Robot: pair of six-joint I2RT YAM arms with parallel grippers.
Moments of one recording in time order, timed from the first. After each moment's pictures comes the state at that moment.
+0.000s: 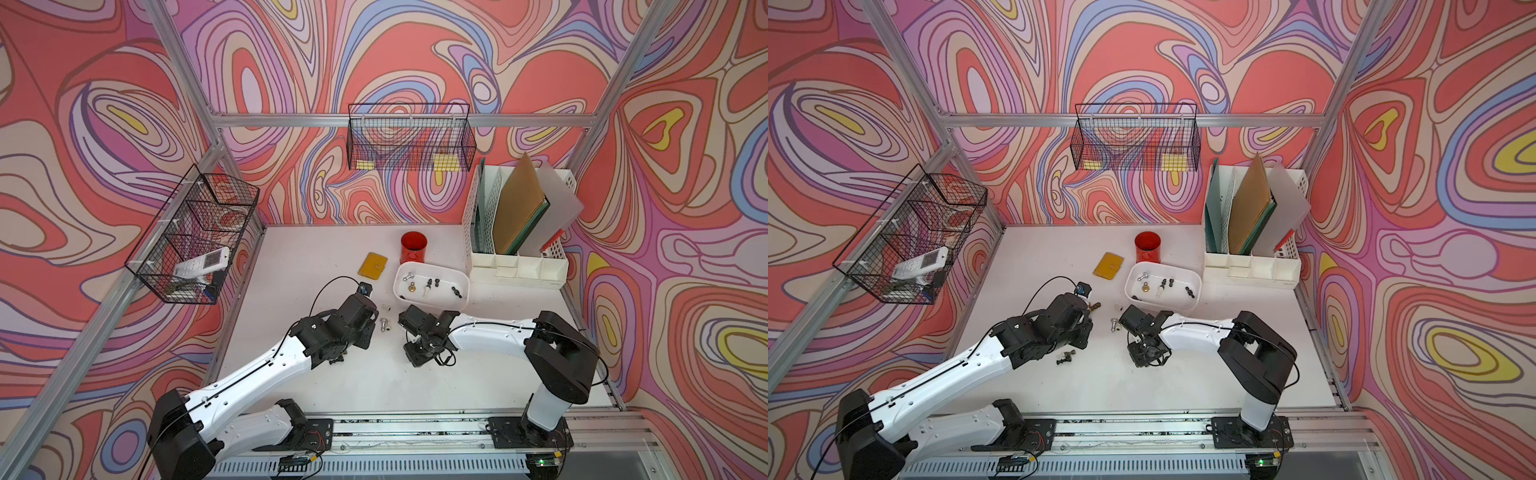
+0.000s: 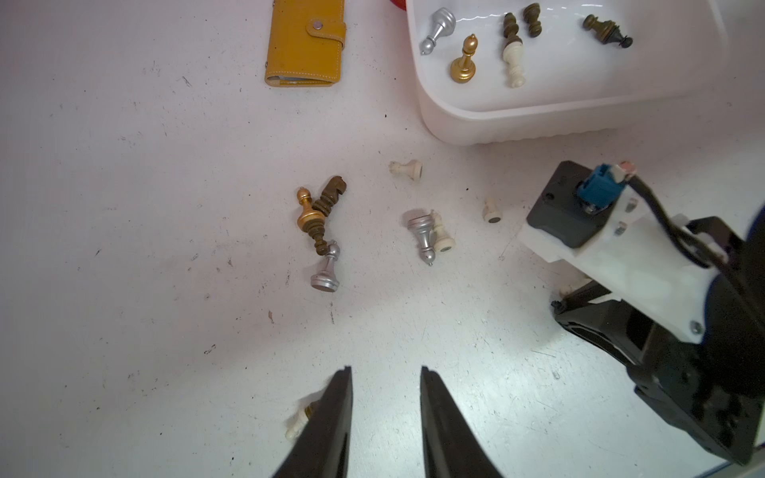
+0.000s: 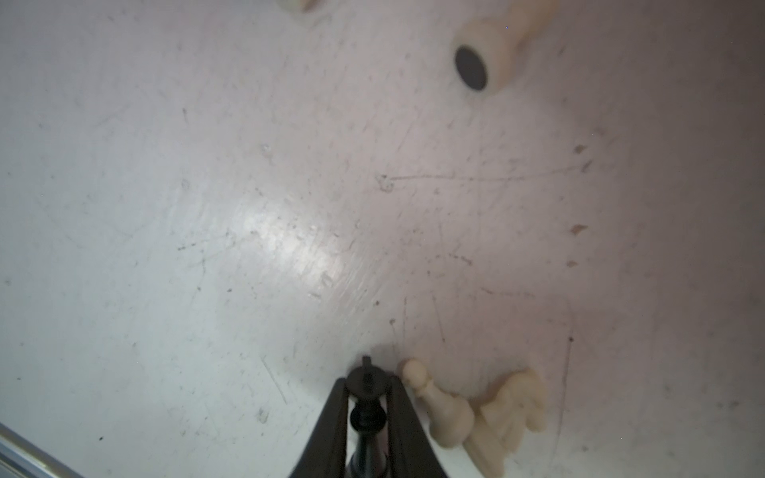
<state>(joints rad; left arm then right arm) -0.79 1.10 0.88 -0.73 -0.29 -0.35 0.92 1.74 1.01 -0.58 -0.06 0.40</state>
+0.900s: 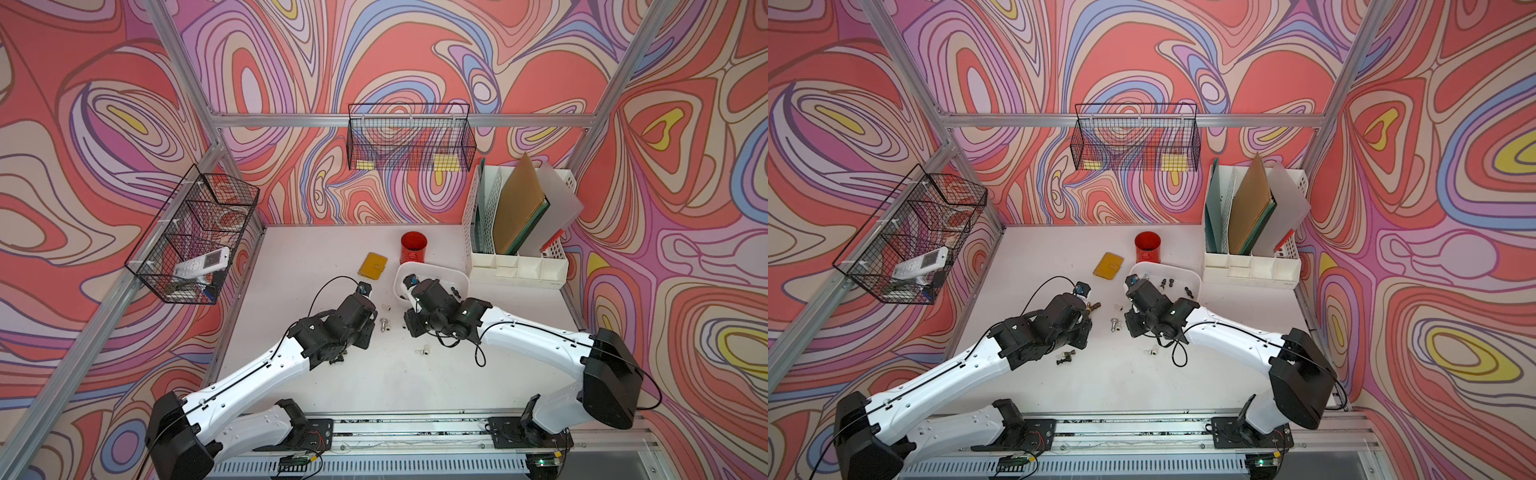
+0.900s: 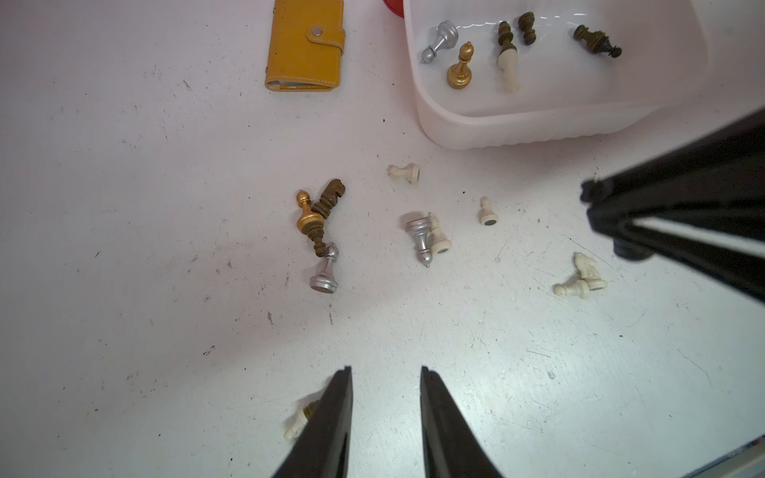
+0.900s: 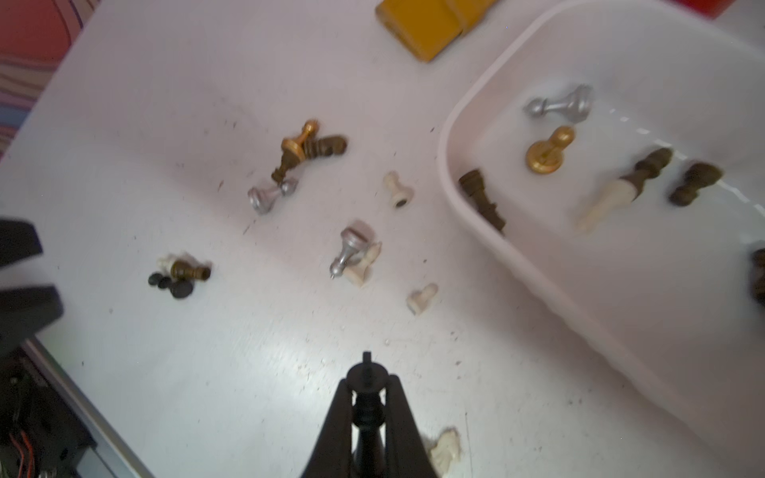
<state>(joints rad) -0.79 1.09 0.88 -0.73 -0.29 -0.35 0.82 1.49 1.06 -0.41 0.06 0.35</state>
